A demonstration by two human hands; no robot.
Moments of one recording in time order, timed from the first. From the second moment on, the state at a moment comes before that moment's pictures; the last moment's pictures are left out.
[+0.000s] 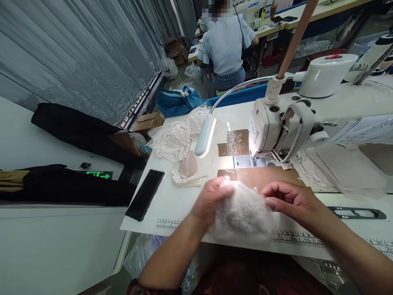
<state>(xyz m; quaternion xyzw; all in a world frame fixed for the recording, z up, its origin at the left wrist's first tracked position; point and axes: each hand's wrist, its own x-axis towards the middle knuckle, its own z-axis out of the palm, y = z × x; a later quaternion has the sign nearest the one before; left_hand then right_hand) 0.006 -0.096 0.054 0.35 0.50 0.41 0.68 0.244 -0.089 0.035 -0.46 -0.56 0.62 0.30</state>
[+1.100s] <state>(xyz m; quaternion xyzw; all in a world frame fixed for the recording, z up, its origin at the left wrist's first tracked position) 0.036 -0.013 -0.004 0.92 0.34 0.19 0.08 0.231 -0.054 -0.004 -0.51 -0.85 -0.08 0.09</state>
